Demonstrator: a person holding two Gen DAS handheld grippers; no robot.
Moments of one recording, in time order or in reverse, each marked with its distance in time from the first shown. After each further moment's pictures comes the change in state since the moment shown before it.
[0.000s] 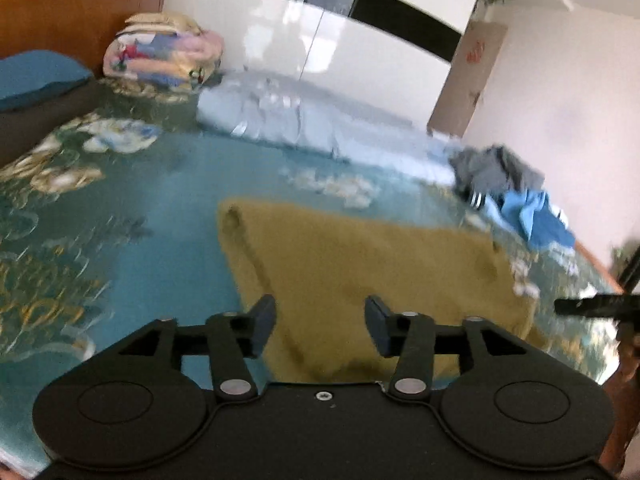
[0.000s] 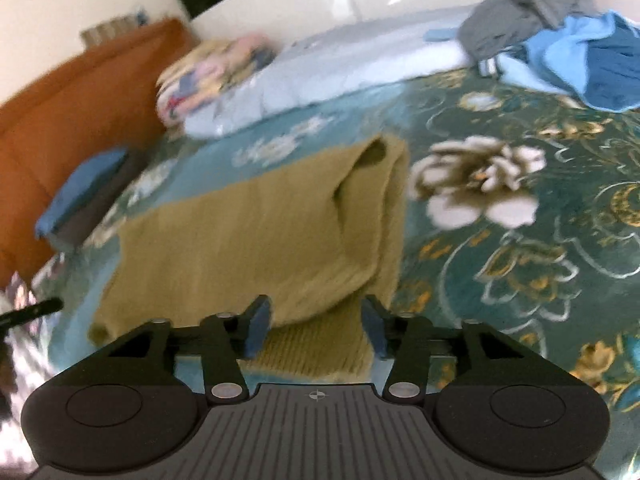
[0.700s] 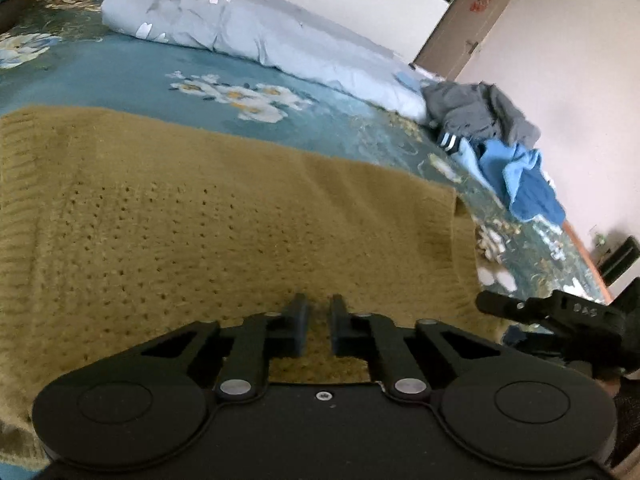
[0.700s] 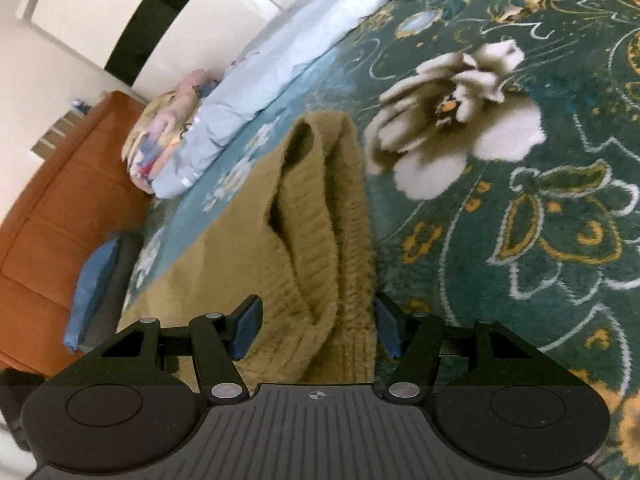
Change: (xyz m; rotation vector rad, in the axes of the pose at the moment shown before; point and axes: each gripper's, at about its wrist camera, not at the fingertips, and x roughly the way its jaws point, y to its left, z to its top) left arm 0.173 -0.123 -0.015 -0.091 0.247 -0.059; right arm 0.075 -0.062 0.000 0.369 0.031 0.134
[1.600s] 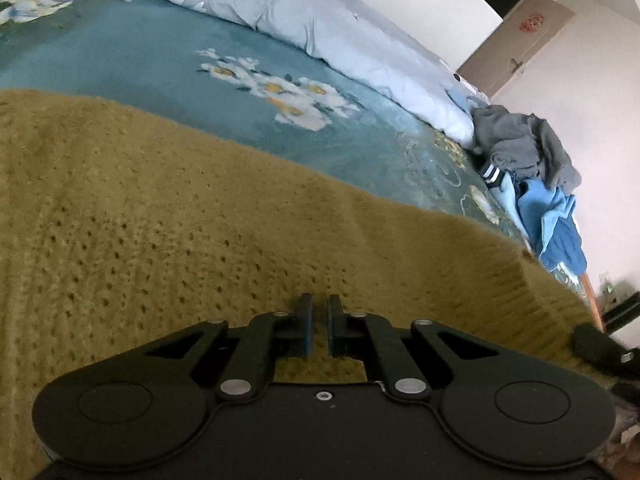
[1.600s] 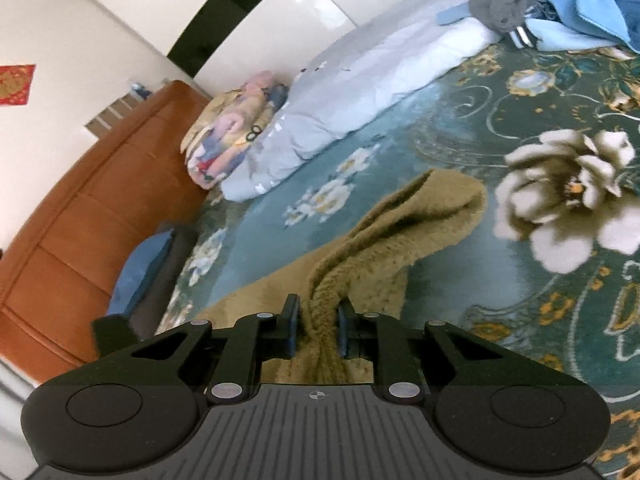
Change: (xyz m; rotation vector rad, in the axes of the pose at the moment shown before) left arm 0.046 0.025 0.052 -0.154 0.049 0.024; right arm -0.010 0.099 0.022 -0.146 -0.034 0.115
